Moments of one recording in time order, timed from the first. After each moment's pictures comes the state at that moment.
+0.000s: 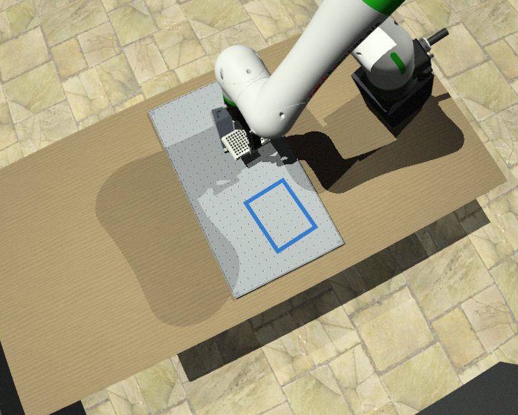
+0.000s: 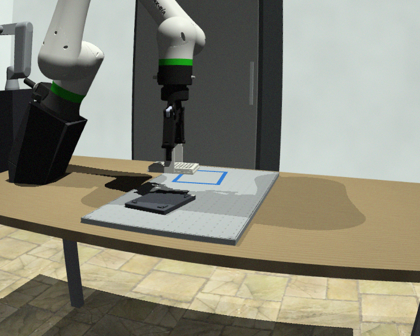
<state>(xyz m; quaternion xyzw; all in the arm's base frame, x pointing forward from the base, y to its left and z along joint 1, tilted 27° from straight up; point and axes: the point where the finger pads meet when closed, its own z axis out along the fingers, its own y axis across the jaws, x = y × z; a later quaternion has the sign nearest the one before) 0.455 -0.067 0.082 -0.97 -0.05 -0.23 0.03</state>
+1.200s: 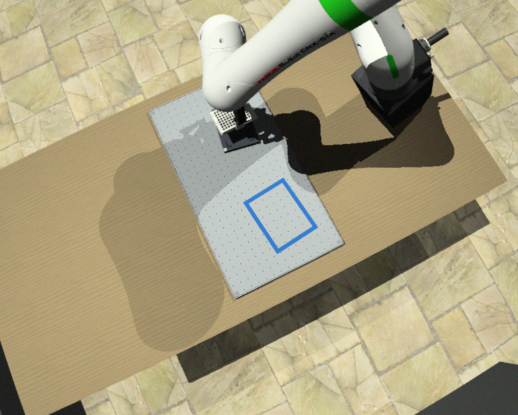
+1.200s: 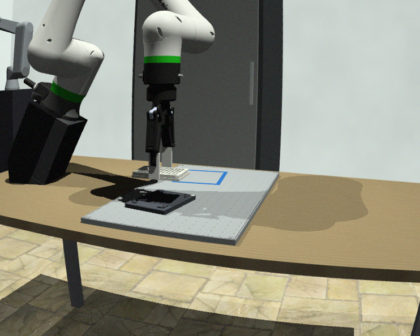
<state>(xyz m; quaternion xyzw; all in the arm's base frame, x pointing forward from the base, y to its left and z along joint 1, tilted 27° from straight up) 0.454 -0.158 0.077 -0.97 -0.01 -0.23 0.04</state>
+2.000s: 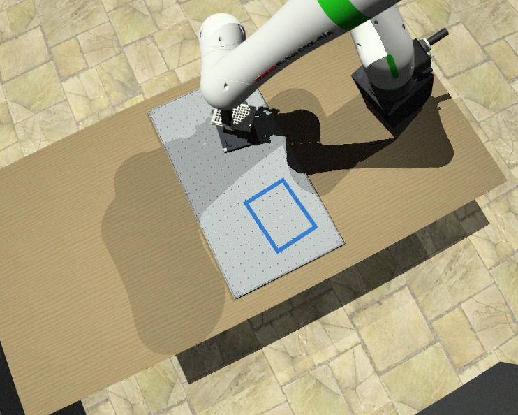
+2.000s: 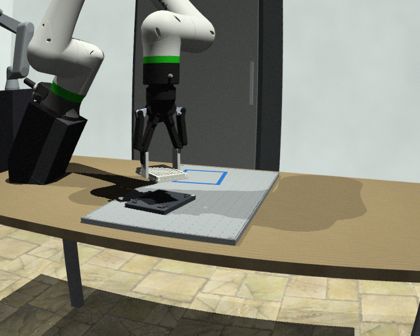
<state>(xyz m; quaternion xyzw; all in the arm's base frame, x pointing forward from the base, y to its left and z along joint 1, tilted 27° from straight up) 0.454 -0.158 0.077 -0.91 0.33 -0.20 0.12</state>
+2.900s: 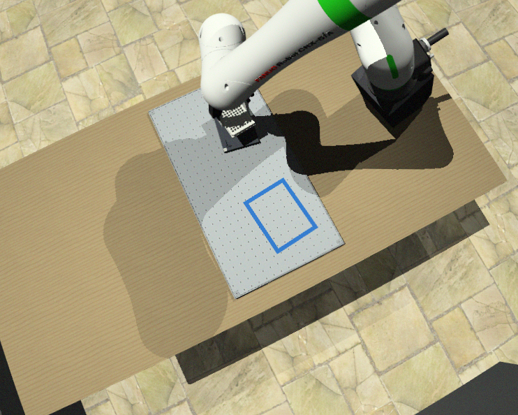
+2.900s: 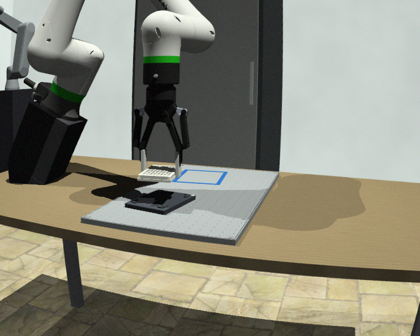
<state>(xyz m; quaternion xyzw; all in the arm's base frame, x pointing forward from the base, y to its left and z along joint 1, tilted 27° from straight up) 0.454 -0.158 0.077 -0.72 0.65 -0.14 0.19</state>
